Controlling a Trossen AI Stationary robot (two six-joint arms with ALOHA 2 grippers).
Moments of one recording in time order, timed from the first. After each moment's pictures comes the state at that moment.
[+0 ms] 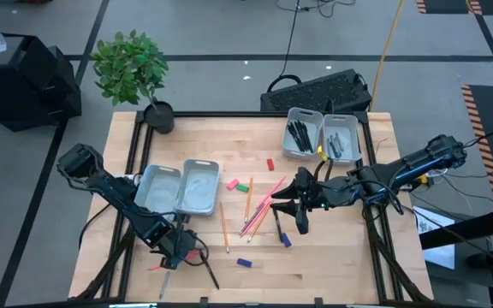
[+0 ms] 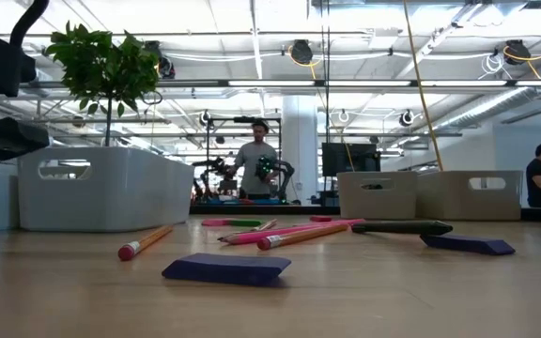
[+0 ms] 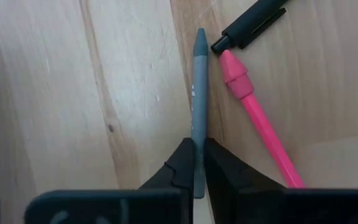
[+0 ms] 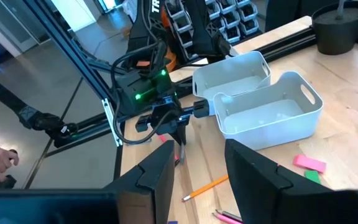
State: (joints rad) left arm -0.71 1.57 0.72 -0.48 -0.10 -0.52; right arm 0.39 1.25 1.11 -0.23 0.34 0.55
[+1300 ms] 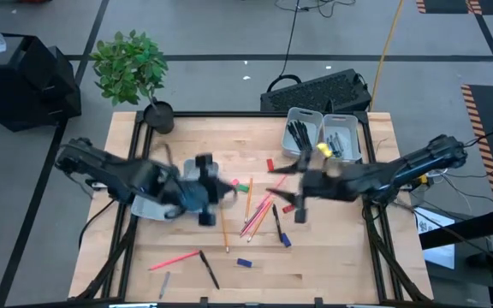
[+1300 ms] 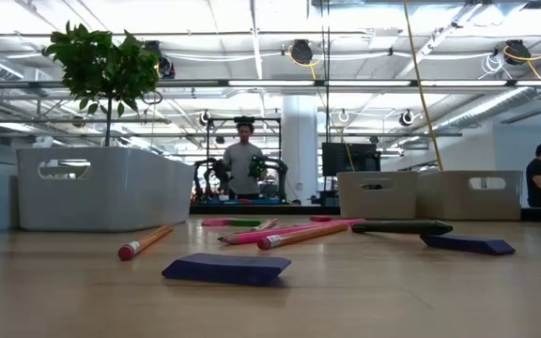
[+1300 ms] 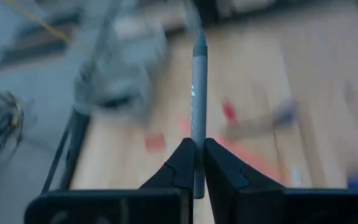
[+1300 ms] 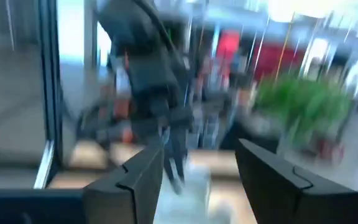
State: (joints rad) left arm -0.36 1.49 1.61 -0.86 -0.52 -0.05; right arm 0.37 1.22 1.11 0.20 0.47 -0.17
